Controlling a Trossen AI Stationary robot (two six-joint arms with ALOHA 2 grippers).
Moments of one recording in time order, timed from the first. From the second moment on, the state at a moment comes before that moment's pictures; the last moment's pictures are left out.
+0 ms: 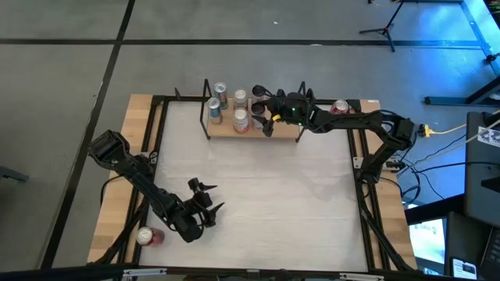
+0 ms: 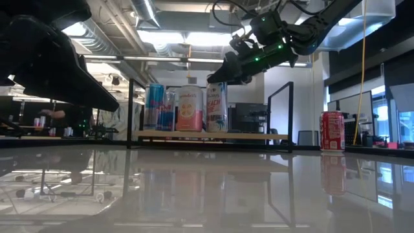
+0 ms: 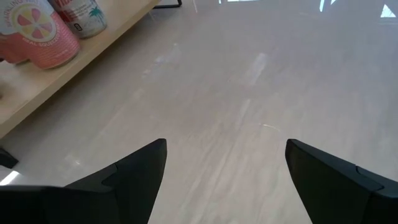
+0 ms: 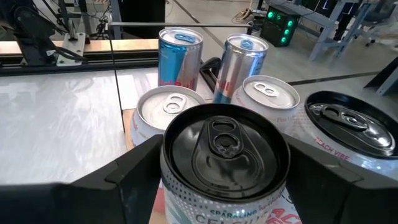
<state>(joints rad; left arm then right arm) -0.74 1.67 0.75 -0.22 -1.03 -0.86 -0.43 1.65 0.97 0.40 -0.07 -0.16</state>
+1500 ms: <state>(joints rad) -0.74 1.67 0.75 -0.22 -1.02 -0.86 -0.43 1.54 0.97 0.35 0.03 -0.14</state>
